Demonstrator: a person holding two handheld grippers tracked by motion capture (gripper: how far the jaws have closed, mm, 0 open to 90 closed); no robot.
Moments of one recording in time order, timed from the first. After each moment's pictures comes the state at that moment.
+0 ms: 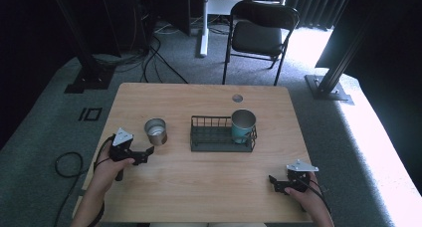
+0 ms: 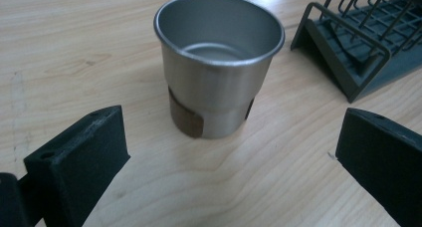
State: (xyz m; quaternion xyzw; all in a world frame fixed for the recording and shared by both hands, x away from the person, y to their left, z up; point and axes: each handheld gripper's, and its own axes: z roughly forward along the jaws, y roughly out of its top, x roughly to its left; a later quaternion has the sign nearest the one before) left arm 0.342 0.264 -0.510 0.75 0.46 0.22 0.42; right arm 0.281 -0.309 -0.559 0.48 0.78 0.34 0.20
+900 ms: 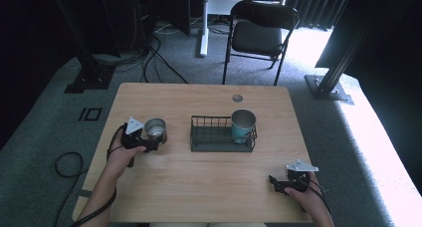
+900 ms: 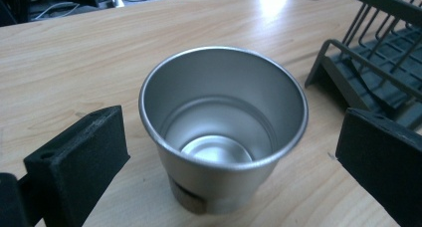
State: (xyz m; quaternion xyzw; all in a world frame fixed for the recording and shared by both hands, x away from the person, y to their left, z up) left arm 0.383 0.241 -0.511 0.74 0.45 0.24 0.43; right arm 0.281 -0.309 -0.559 0.48 0.78 0.34 0.20
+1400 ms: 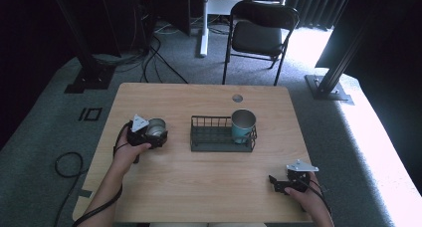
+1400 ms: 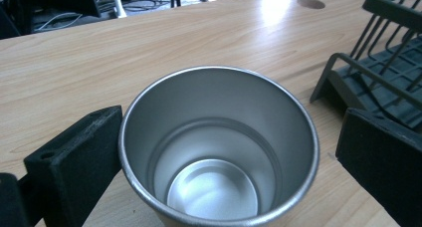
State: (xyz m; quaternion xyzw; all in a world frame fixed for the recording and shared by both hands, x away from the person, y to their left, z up) left arm 0.396 0.229 -0.518 0.74 0.44 0.25 0.43; right arm 0.281 -0.309 -0.559 0.48 0.78 0.34 0.20
